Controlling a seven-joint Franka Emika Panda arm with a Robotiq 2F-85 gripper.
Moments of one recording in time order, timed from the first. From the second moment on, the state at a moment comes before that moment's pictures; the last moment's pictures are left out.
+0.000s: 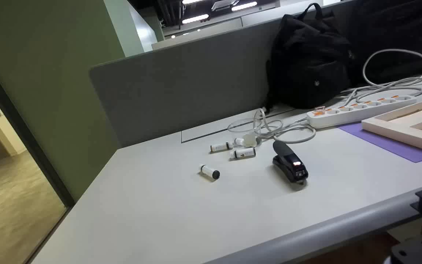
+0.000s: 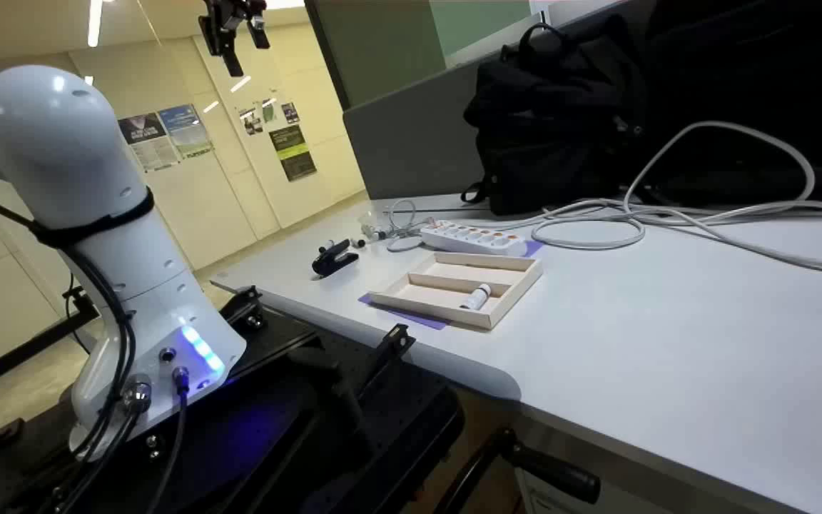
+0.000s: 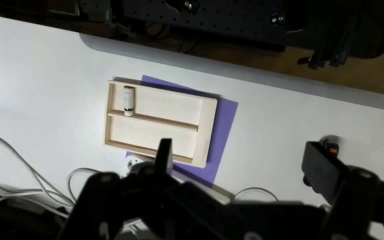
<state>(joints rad) 0.05 -0.79 0.10 -2.46 -0.06 1.58 -0.05</state>
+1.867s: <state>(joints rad) 0.04 0.18 0.04 -2.11 -0.11 2.31 -0.01</state>
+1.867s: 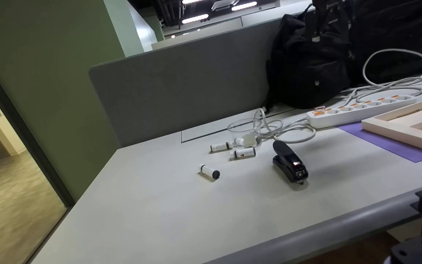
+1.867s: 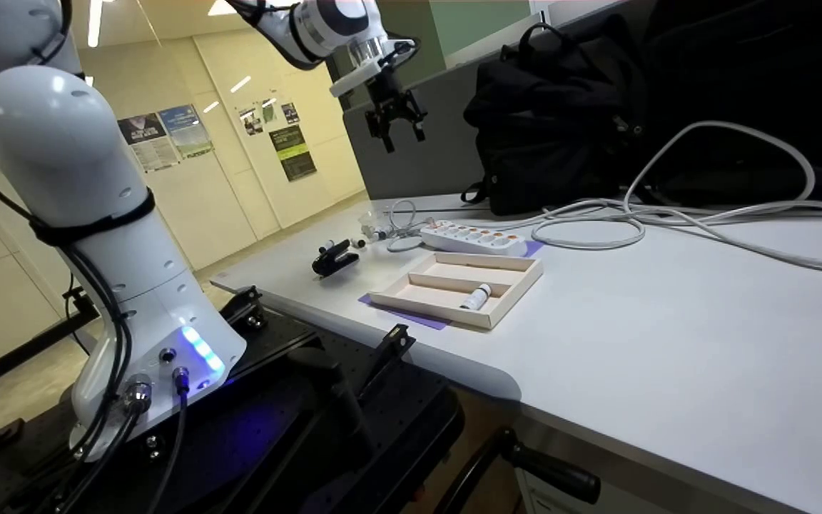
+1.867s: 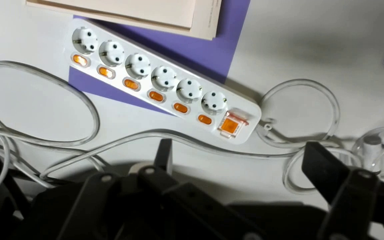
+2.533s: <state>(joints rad) 0.05 0.28 0.03 -1.99 -0.13 2.37 0.05</state>
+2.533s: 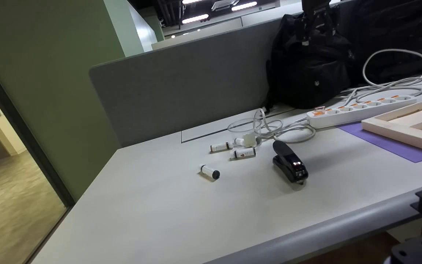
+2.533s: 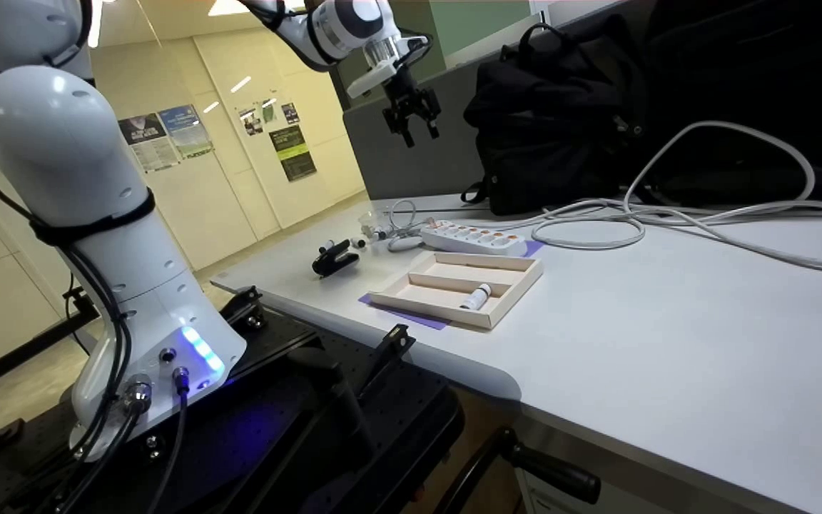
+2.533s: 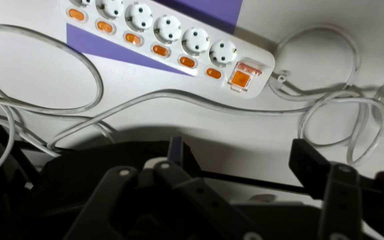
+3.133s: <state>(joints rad) 0.16 0.52 -0.06 -1.90 -0.26 2.41 0.32</state>
